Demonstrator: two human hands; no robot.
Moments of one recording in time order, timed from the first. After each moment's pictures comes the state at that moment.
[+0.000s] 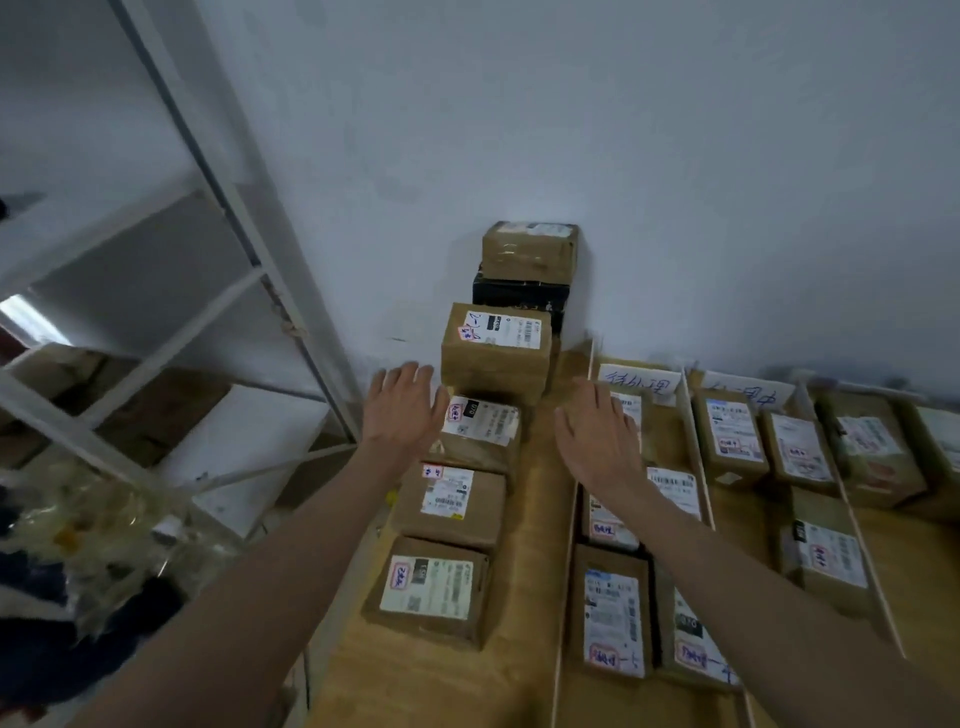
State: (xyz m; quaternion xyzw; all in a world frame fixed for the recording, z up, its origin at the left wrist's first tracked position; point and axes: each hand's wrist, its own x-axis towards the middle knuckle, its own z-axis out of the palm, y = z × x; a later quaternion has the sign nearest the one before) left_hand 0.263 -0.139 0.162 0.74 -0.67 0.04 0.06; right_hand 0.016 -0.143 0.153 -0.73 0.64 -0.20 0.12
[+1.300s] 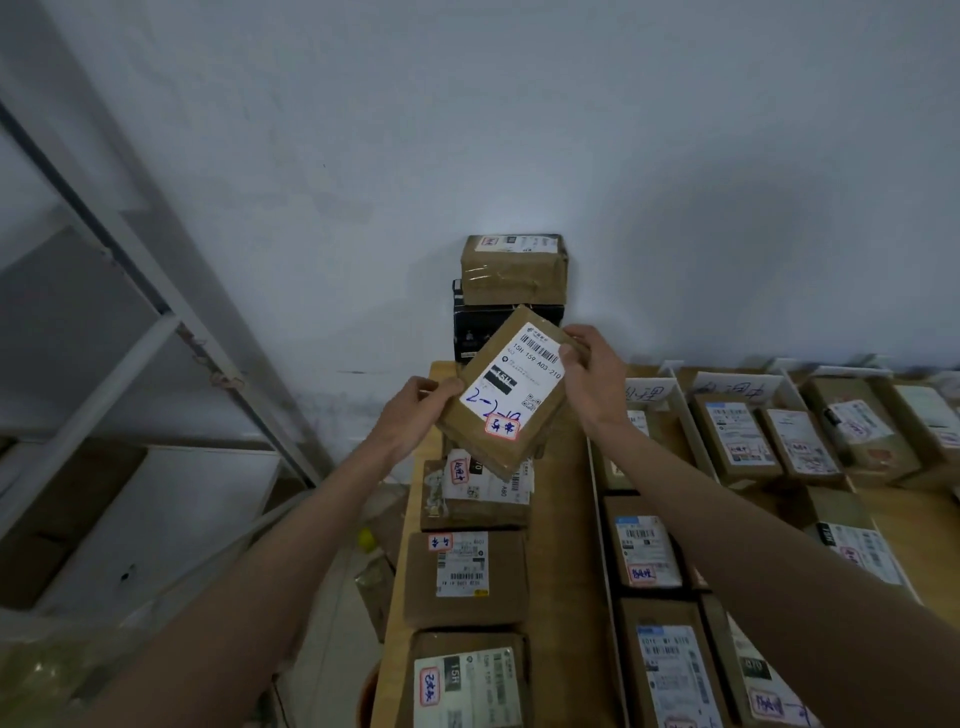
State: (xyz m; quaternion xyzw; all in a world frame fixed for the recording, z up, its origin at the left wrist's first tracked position) left_hand 0.307 -0.258 0.170 0.65 -0.52 -0.48 0.27; right_hand 0.082 -0.279 0.171 -0.54 0.65 -0.46 0.28
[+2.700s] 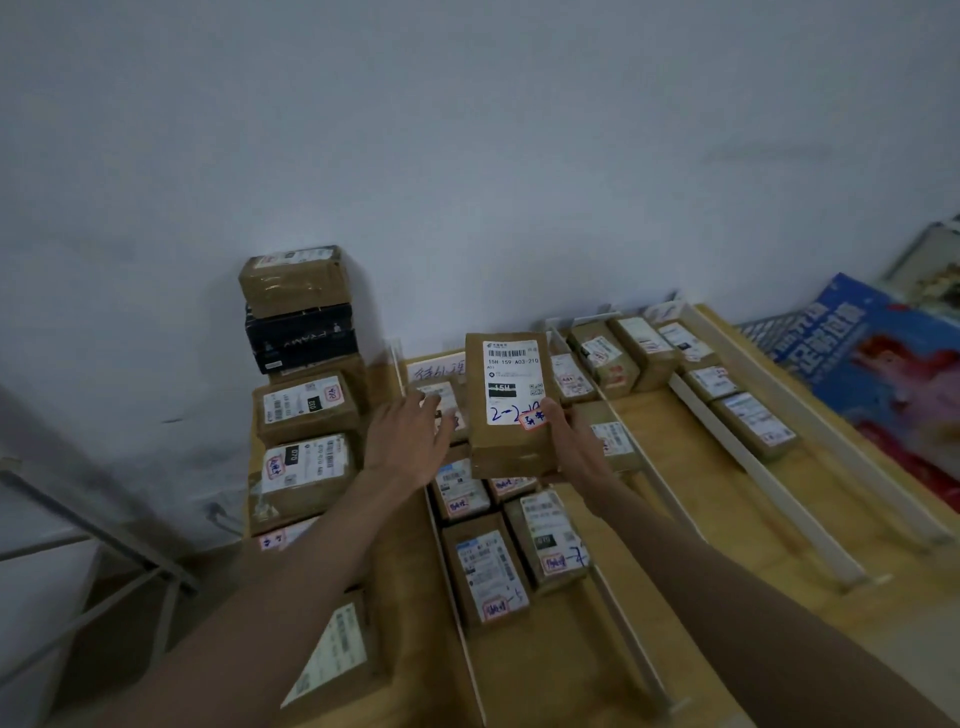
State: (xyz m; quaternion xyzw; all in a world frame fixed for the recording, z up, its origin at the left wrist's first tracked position) left_hand 0.093 -0.135 0.161 0.50 -0.86 -0.06 0.11; right_hand -0.103 -0.036 0.175 -0.29 0.74 -0.46 0.41
